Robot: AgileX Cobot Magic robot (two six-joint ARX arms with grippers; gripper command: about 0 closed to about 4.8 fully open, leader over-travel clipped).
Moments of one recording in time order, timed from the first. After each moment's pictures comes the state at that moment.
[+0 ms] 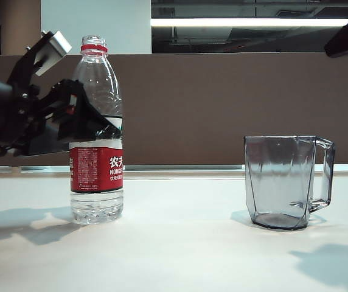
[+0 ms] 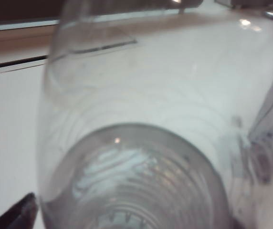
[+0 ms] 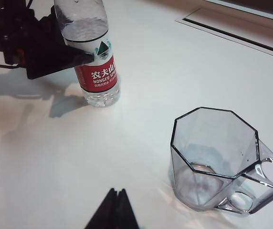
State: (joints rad) left arm -0.41 1.39 0.32 0.86 0.35 -0.04; right arm 0.72 0.35 0.42 -0.42 -0.04 0.00
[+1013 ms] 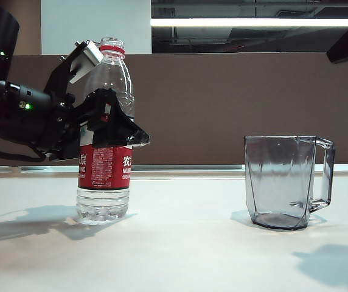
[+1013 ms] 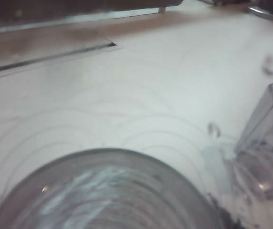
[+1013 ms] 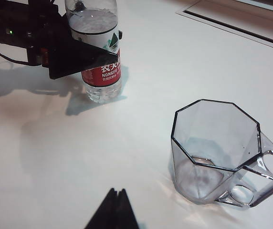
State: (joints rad) left arm -0.48 1.56 0.42 0.92 0.36 -0.04; right arm 0.72 0.35 0.42 -0.44 -0.04 0.00
